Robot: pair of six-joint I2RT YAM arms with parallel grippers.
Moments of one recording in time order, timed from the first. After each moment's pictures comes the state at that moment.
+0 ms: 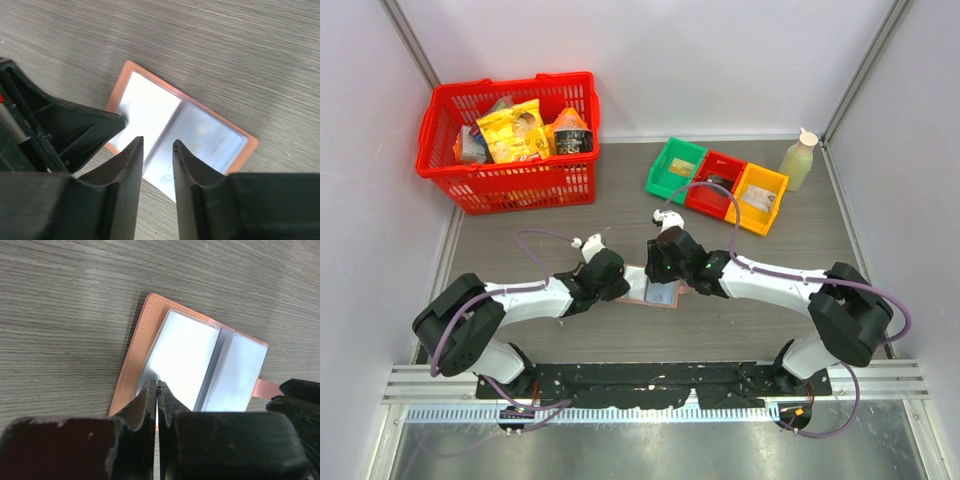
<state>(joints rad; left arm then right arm) -0.82 1.46 0.58 0.05 -0.26 -1.06 0.88 1.51 0.86 -0.07 0.12 0.53</state>
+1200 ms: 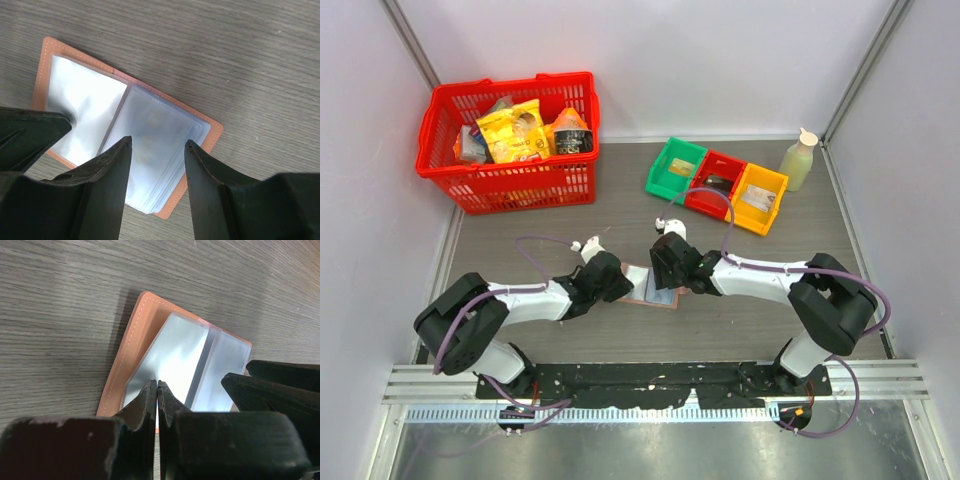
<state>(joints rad) -0.81 1.47 0.53 0.18 -0.21 -1.11 0.87 1.59 0.85 -0.16 0.24 0.51</state>
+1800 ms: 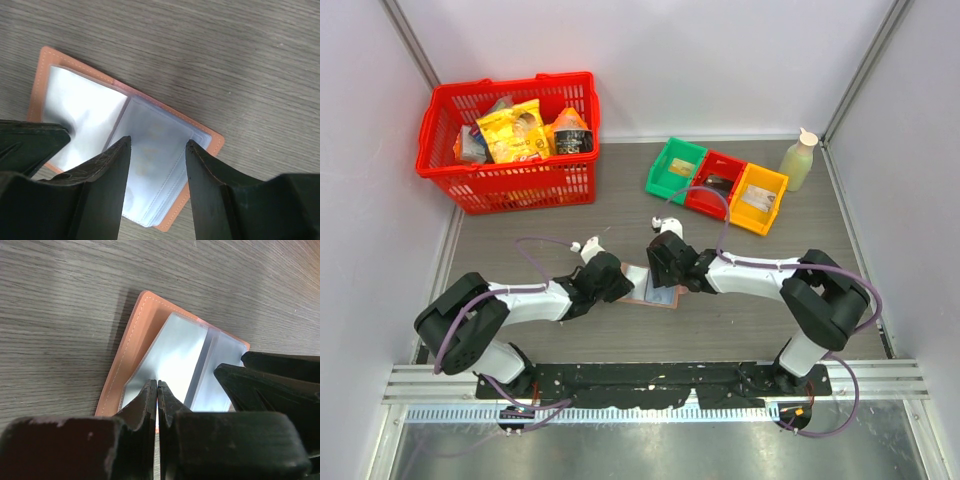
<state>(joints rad) -0.81 1.47 0.53 0.19 -0.21 -1.13 0.87 1.63 0.88 -0.15 0.25 0.50</state>
